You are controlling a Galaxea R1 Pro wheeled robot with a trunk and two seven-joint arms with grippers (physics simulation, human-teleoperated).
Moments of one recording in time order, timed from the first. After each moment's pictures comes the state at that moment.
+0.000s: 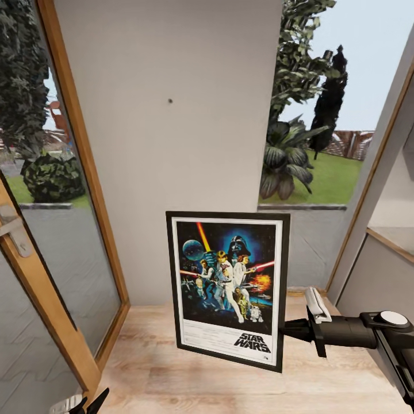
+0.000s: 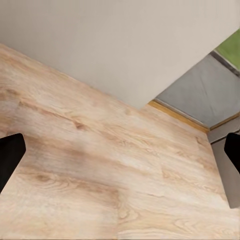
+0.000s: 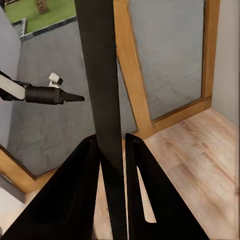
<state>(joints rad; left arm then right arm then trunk) -0.34 0.29 0.05 -0.03 0.72 -0.39 -0.95 -0.32 -0.34 -0.16 -1.42 0.01 0.43 1.55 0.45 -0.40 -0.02</state>
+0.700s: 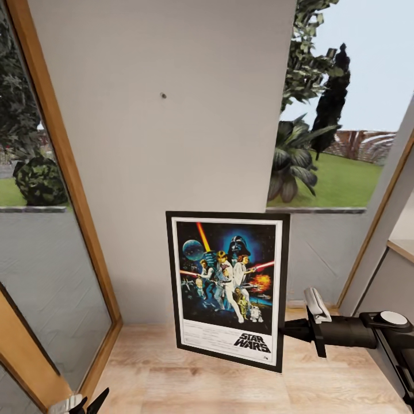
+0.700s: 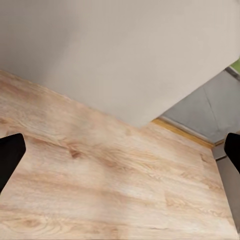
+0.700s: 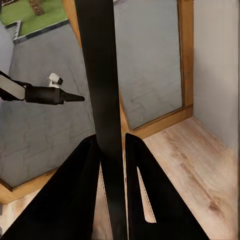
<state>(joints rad) -0.34 0.29 0.05 -0.03 0.72 -0.39 -0.95 -0.32 -0.34 -0.16 -1.42 0.01 0.43 1.55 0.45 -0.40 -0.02</state>
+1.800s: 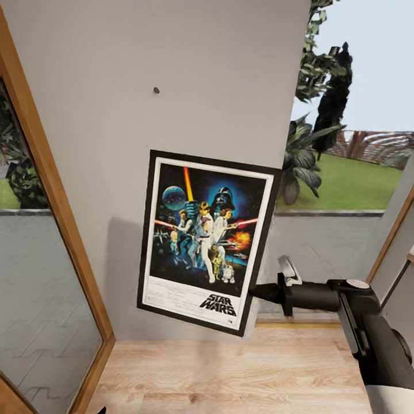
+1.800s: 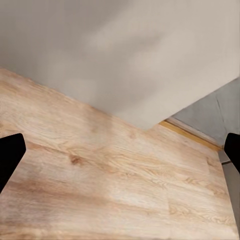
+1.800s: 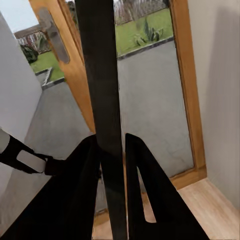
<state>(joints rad) -0.28 0.28 0.05 -0.03 0.72 -0.38 -0.95 -0.50 -0.16 -0.14 -1.47 0.01 0.65 1.55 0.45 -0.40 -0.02</state>
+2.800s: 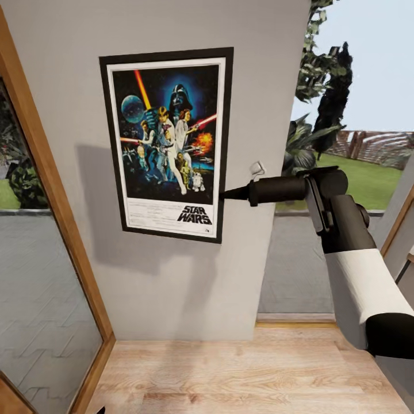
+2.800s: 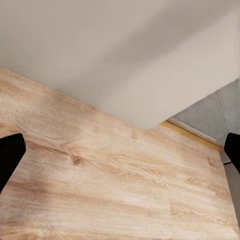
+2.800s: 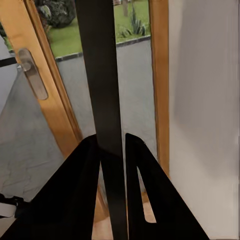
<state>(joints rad) -0.28 0.29 0.05 -0.03 0.72 -0.38 -0.94 -1.20 -0.09 0.11 -1.25 0.02 0.99 1.36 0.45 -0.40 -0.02</state>
